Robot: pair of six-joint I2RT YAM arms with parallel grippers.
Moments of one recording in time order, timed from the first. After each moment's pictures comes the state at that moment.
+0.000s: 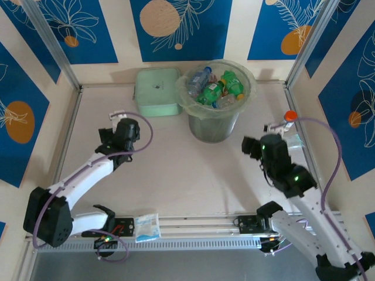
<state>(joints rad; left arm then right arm) -0.43 1.22 0.73 -0.17 -0.76 -0.27 0.45 0.61 0.74 -0.76 0.45 0.44</state>
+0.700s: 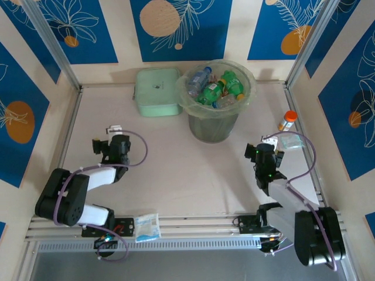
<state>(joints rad) -0.25 1.40 0.38 0.54 -0.72 0.04 0.09 1.02 0.24 0.25 0.37 0.18</state>
